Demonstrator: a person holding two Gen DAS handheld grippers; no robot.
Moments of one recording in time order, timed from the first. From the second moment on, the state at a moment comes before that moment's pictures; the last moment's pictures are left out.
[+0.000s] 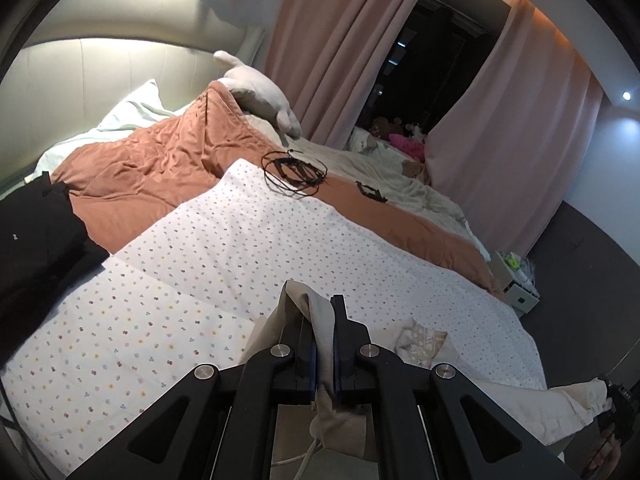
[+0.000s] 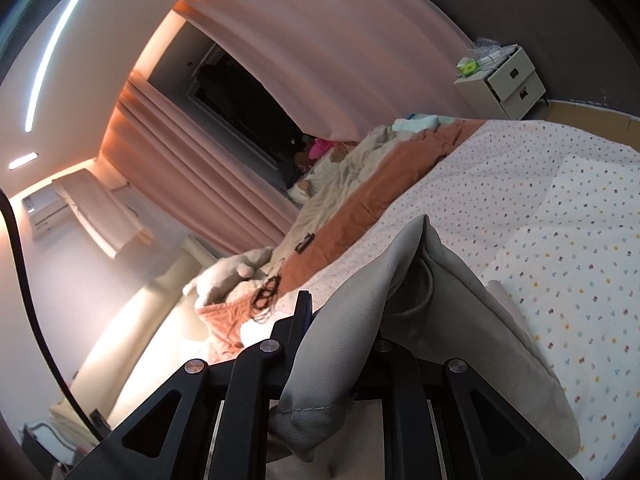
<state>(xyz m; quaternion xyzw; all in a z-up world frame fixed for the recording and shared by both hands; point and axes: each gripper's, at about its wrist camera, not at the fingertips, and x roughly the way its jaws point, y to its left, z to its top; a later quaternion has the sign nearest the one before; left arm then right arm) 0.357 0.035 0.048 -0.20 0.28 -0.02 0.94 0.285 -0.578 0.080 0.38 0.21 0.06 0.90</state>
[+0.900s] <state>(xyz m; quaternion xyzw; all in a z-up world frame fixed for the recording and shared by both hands) 0.467 0.012 -0.053 -0.20 0.36 -0.04 0.91 0.379 -0.571 -0.030 0.36 0.30 -0.04 0.88</state>
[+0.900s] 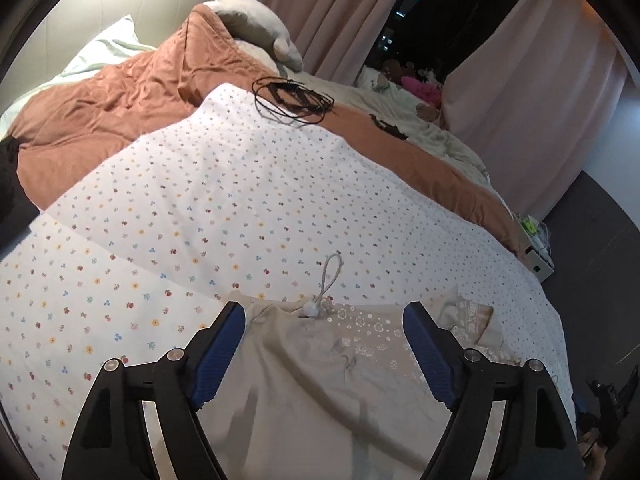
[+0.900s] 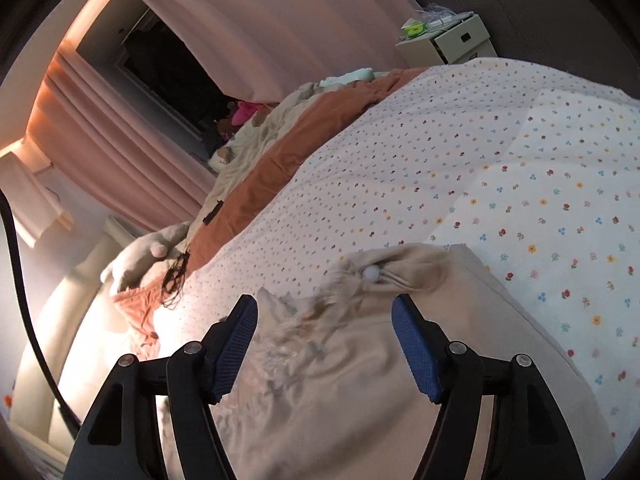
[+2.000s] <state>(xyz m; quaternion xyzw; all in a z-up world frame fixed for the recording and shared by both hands) 0.360 0.085 -0.103 -0.22 0.43 0.05 0.87 0.437 -0.341 -0.098 0.12 0.53 0.01 0.84</state>
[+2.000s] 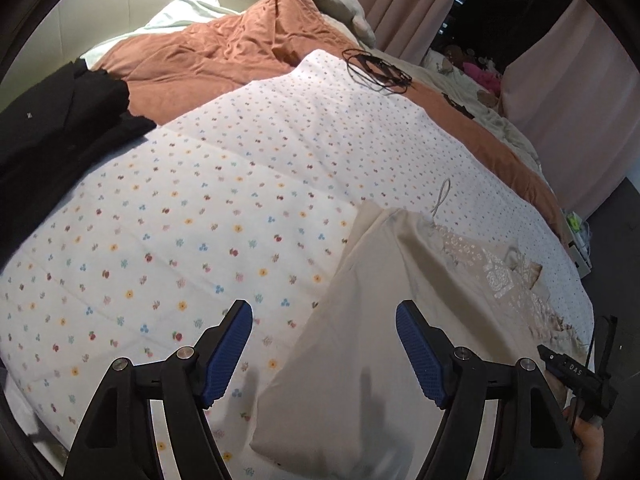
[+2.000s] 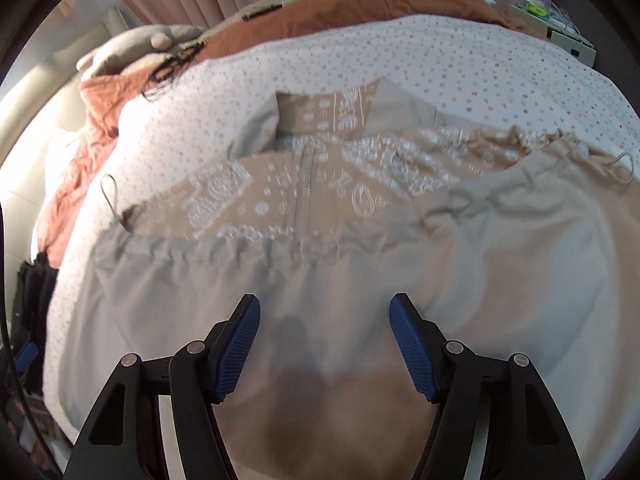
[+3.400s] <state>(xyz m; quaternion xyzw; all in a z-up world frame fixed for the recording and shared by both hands) 0.328 0.102 -0.160 -0.24 0.50 0.08 0.83 0.516 -0.367 -0.092 0.18 0.50 0.02 0.84</state>
